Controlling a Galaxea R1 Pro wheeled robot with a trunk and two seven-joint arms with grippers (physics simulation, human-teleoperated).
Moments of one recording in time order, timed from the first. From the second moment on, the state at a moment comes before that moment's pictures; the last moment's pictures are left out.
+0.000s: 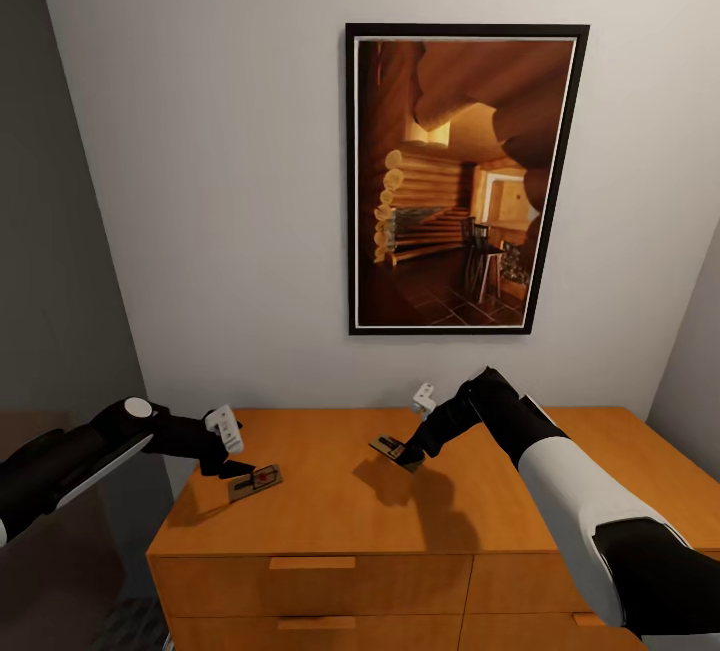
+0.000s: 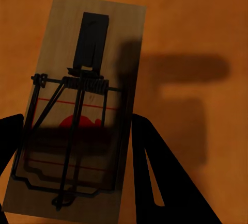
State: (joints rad) left arm -0.89 0.65 -0.95 -1.12 0.39 0.40 -0.72; right arm -0.99 0.00 0.14 -0.57 0.65 0.52 1.21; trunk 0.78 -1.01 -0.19
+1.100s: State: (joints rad) left arm -0.89 0.60 -0.95 -1.06 0.39 0.40 -0.72; right arm -0.99 0.00 0.14 -0.57 0.65 0.52 1.21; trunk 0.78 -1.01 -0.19
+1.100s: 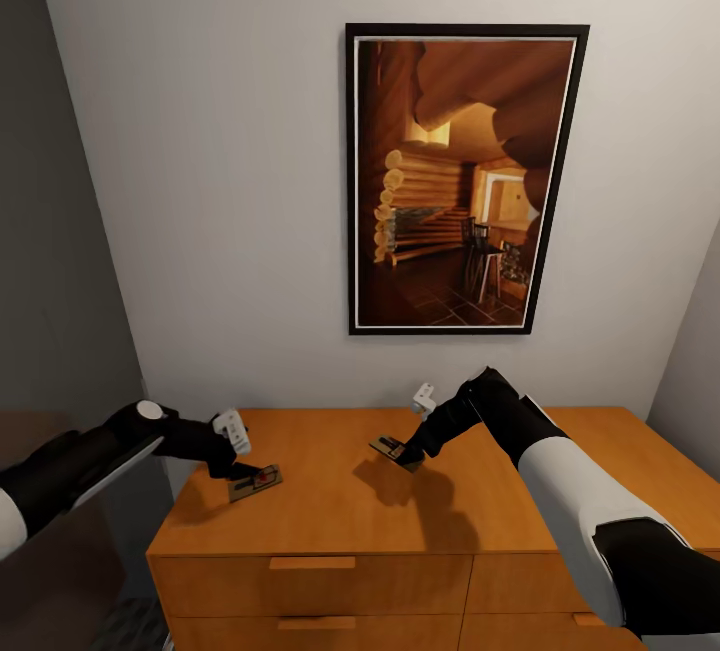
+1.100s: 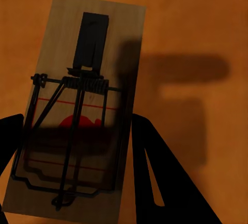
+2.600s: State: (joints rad) left arm -0.89 0.51 -0.96 -0.98 0.39 0.40 -0.72; right arm -0.99 0.00 0.14 -0.57 0.65 0.52 1.21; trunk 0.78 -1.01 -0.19
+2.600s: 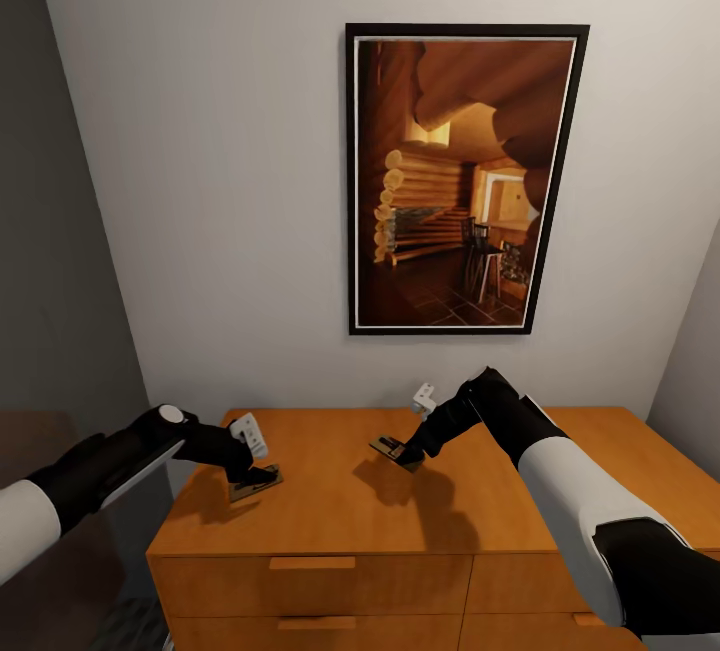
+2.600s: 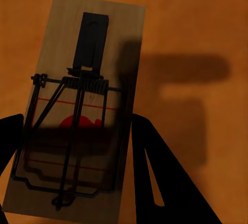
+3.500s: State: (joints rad) left arm -0.90 0.42 -0.95 -0.83 0.32 0.39 -0.71; right arm -0.99 0.00 0.14 -0.57 0.65 0.52 1.21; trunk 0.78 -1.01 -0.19
